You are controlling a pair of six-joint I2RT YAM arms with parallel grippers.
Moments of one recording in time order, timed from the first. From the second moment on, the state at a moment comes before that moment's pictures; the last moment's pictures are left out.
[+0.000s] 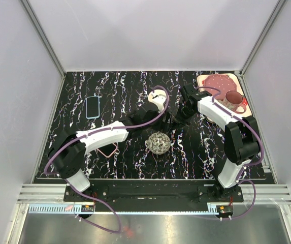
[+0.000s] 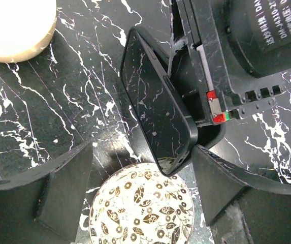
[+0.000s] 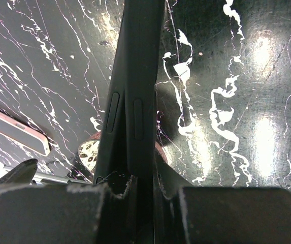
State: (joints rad) left arm -0.86 1.64 1.10 -0.01 -0.03 -0.36; right arm 0.39 1.77 1.33 -0.81 -0.23 0.79
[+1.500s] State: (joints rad) left arm -0.96 1.74 1.38 -0.30 -0.15 -0.29; right arm 0.40 1.67 1.27 -0.78 -0.19 0.76
